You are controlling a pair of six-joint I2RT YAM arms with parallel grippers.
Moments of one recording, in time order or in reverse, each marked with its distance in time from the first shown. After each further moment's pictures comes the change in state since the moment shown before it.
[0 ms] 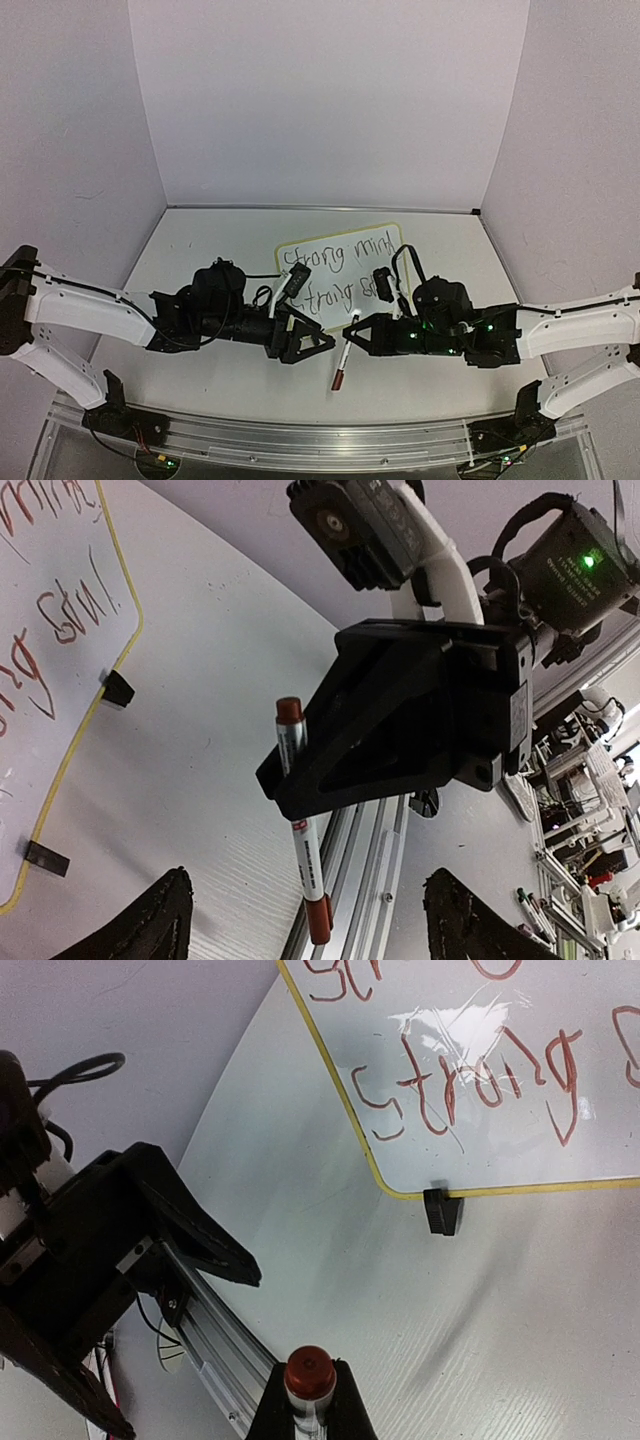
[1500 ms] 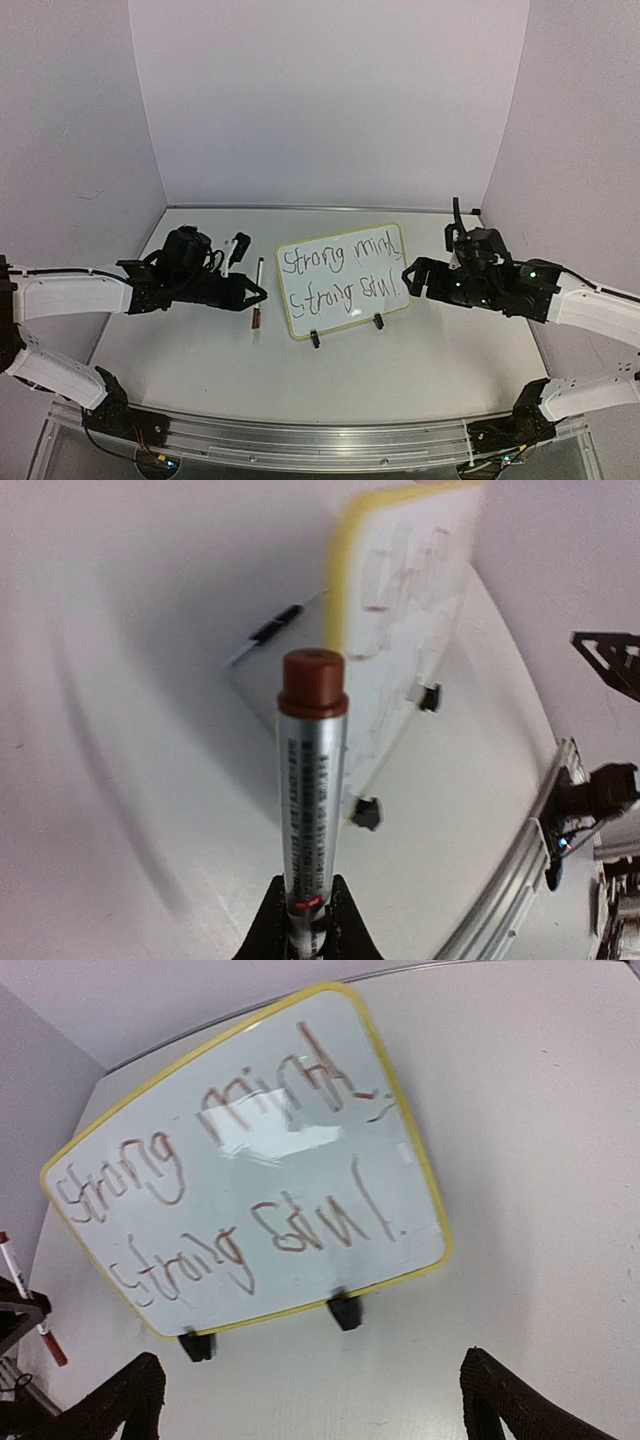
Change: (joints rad) left arm 0.383 -0.111 0.030 -0.434 -0.063 0.029; right arm -0.350 -0.152 0.158 -0.520 0.266 -0.152
